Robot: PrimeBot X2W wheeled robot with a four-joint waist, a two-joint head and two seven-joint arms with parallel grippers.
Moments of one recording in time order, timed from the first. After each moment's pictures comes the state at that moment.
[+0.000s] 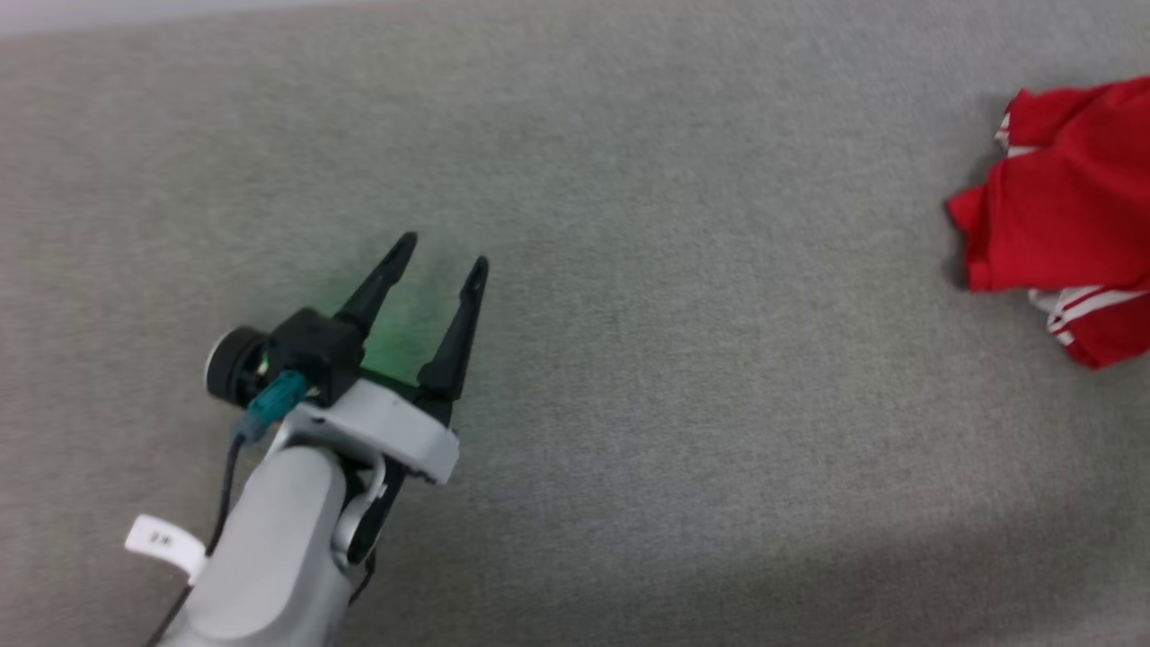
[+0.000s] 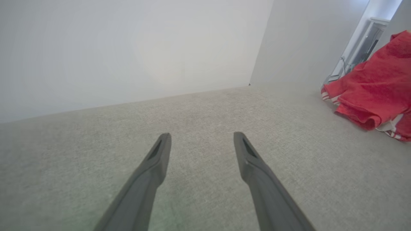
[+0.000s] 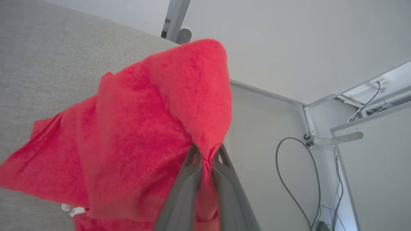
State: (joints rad) left arm -0.51 0.28 -0.35 0.35 -0.34 -0.13 -0.26; right arm -0.78 -0.81 0.30 0.52 0.48 0.13 0.33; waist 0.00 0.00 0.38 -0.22
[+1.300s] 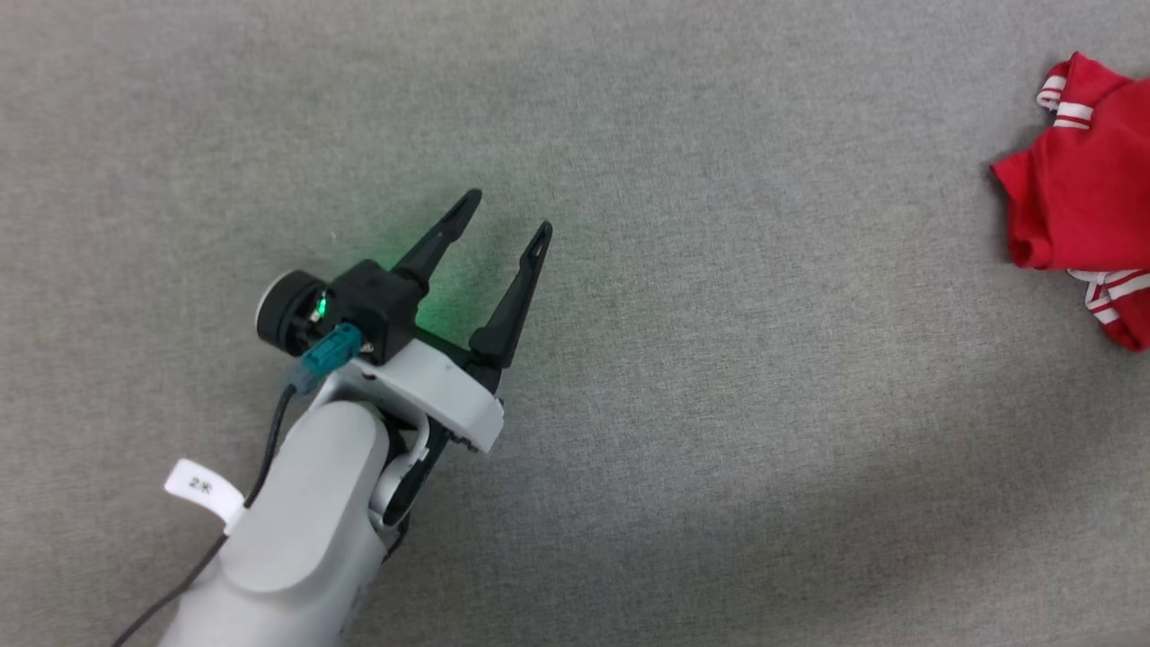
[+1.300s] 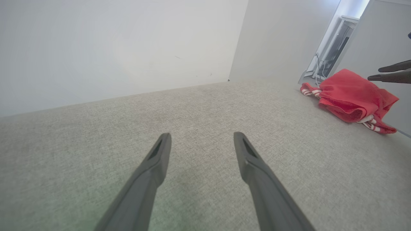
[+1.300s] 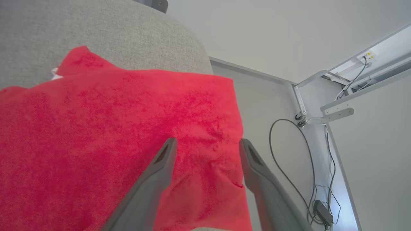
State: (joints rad) left arm -0.64 0.27 -0.48 0.39 -0.39 -0.13 -0.26; right arm -1.09 -0.65 0.49 1.19 0.43 0.13 -0.04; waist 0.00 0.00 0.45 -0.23
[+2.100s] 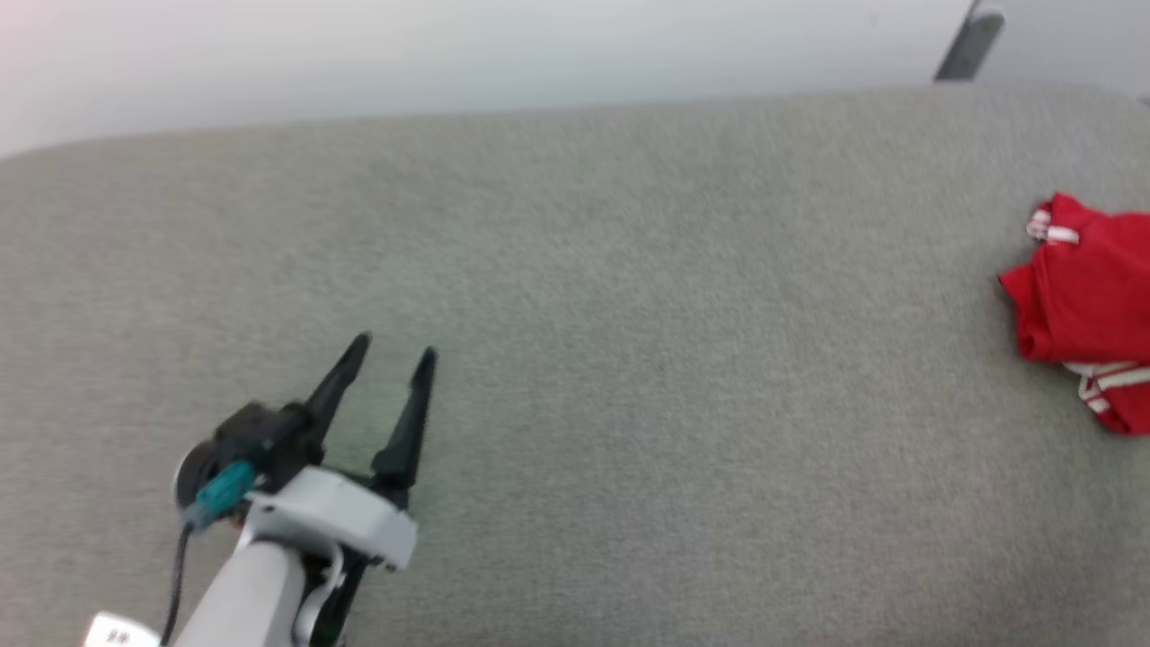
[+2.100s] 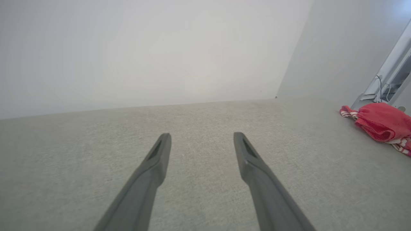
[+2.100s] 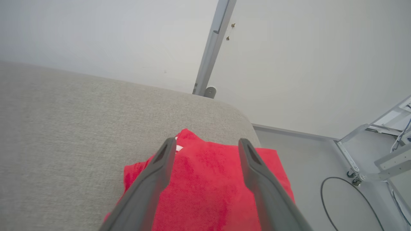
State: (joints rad) left arm -0.33 0.30 -0.27 0.33 -0.42 -0.13 -0.26; right arm -0.88 -0.62 0.55 1.06 0.58 0.13 -0.23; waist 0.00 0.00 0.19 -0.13
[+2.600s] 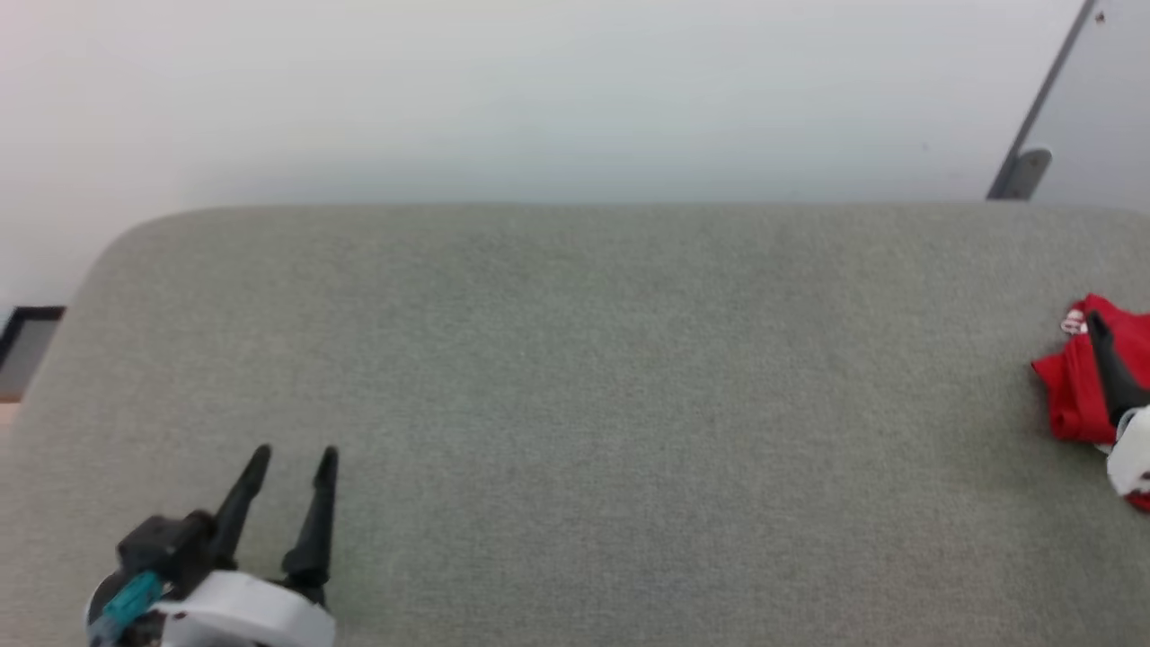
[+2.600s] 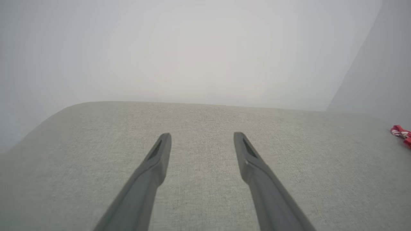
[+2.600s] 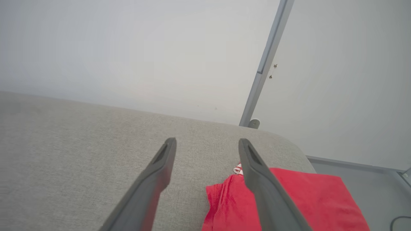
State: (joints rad) left arm -0.11 0.32 -0.12 0.28 -0.44 -0.13 -0.26; right arm -0.62 -0.59 0.43 0.84 0.59 0.13 -0.26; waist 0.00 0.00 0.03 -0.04
